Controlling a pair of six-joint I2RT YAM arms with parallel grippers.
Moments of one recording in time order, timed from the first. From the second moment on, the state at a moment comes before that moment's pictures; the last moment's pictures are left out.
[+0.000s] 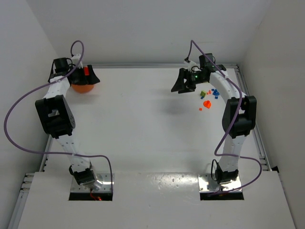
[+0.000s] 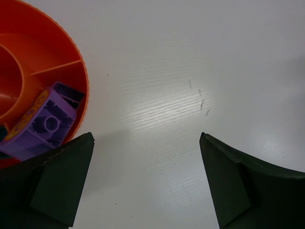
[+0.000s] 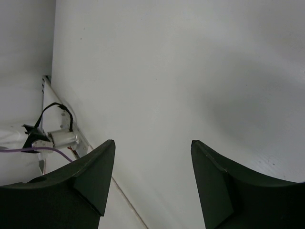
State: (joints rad) left arm 0.31 2.02 1.66 -0.39 0.64 0.12; right arm 0.13 2.01 1.70 -0.72 -0.81 0.11
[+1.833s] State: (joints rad) left arm 0.32 1.73 1.40 -0.06 0.35 0.10; right arm 0.13 2.01 1.69 -0.71 -0.81 0.11
